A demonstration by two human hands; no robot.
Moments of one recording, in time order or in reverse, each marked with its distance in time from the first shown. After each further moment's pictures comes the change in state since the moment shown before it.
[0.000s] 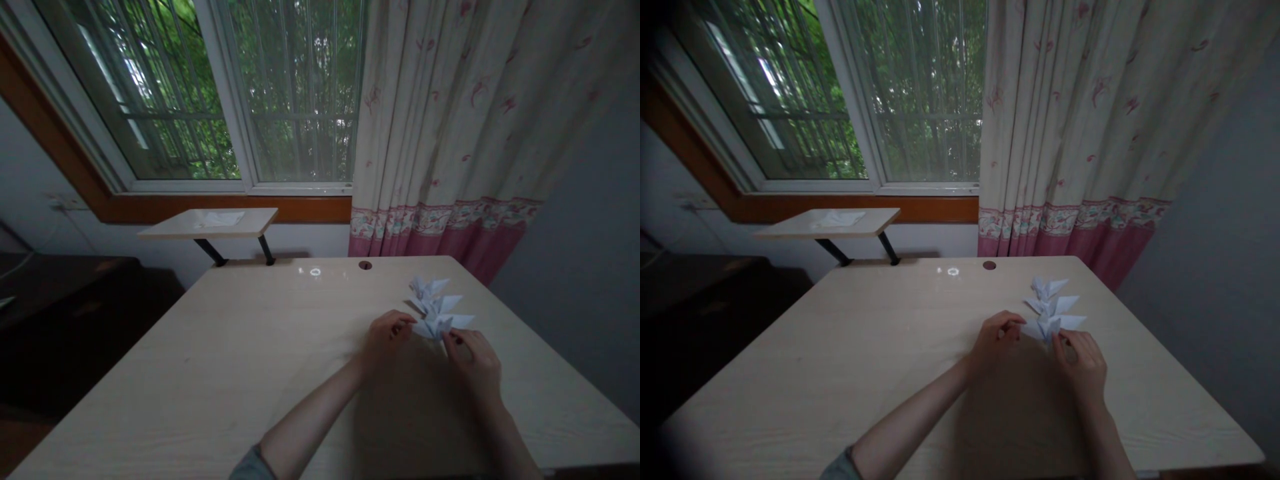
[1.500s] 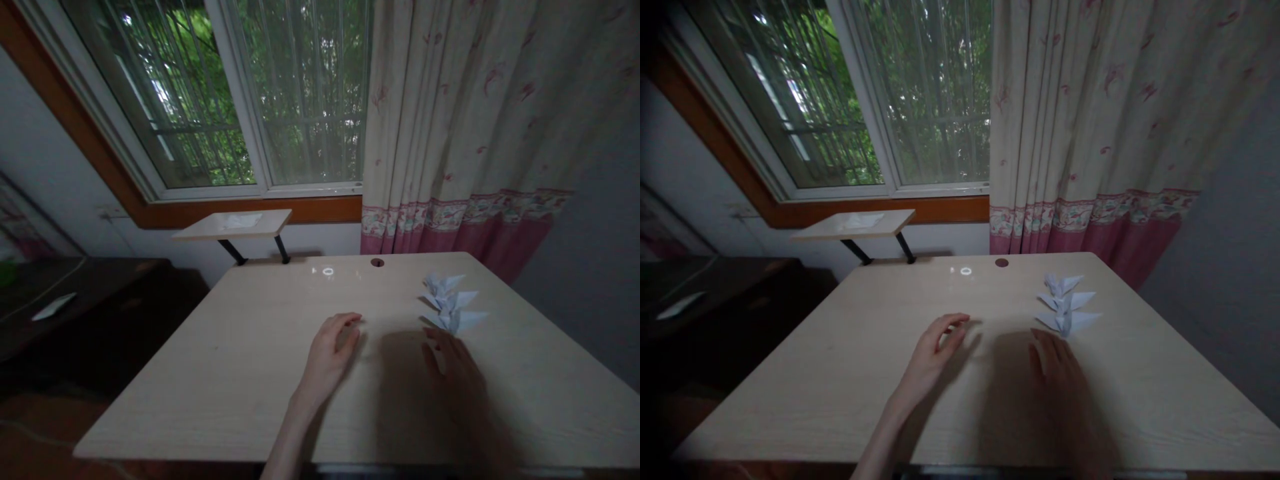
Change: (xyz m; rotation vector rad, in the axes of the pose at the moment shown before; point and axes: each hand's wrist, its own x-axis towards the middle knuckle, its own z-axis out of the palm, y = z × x) left_hand -0.079 0.060 -0.113 0.332 0.180 -0.171; right_hand -0.006 -0.081 0.004 0.029 -0.211 0.091
